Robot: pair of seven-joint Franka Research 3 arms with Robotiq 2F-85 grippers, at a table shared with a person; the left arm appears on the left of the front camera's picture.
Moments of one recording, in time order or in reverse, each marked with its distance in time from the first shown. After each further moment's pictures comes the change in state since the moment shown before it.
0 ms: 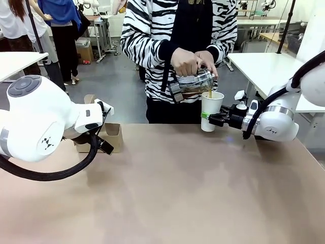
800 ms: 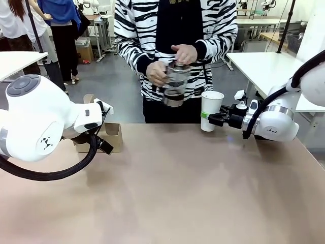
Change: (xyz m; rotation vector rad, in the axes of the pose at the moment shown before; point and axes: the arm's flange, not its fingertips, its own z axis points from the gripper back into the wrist) left arm 0.000 0.000 0.000 0.000 0.000 0.000; right arm 0.000 0.000 0.000 0.000 0.000 0.000
